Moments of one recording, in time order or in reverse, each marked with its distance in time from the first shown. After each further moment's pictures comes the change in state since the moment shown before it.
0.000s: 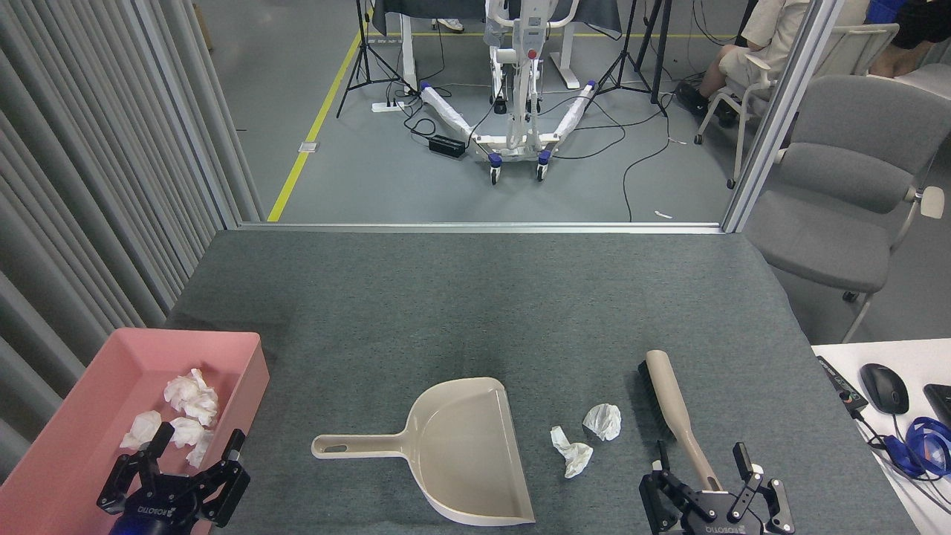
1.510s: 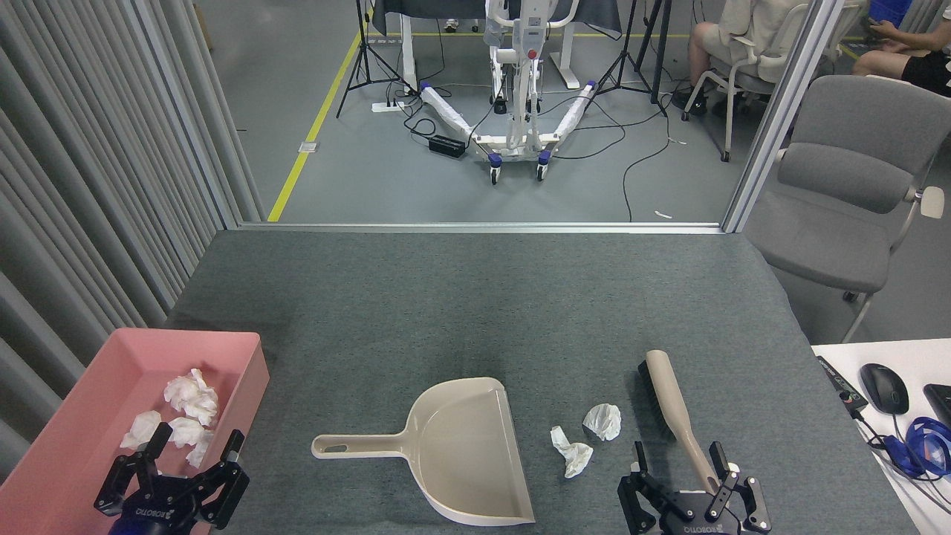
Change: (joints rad) left arm 0.016 0.001 -0.001 -0.027 -0.001 0.013 0.003; right arm -0.001 0.009 0.064 -0.020 0.003 0.017 0.026
